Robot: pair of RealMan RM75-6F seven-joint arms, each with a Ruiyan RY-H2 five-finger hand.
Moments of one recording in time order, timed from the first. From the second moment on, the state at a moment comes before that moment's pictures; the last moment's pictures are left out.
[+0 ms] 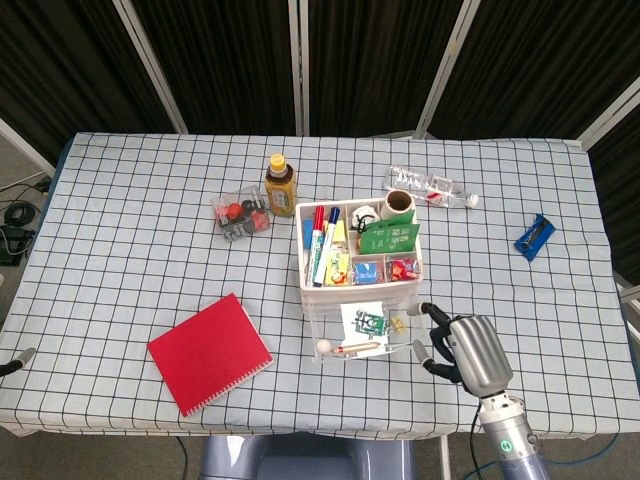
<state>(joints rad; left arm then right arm) -0.02 -1.05 -0.07 -1.62 1.46 1.55 -0.08 0.25 -1.25 0.09 -2.18 -1.48 1.38 -0.30</state>
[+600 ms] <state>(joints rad) 0.00 -1.04 -0.07 -1.62 1.47 1.59 -0.11 0.45 -1.37 0.21 -2.31 -0.99 1.33 -0.84</state>
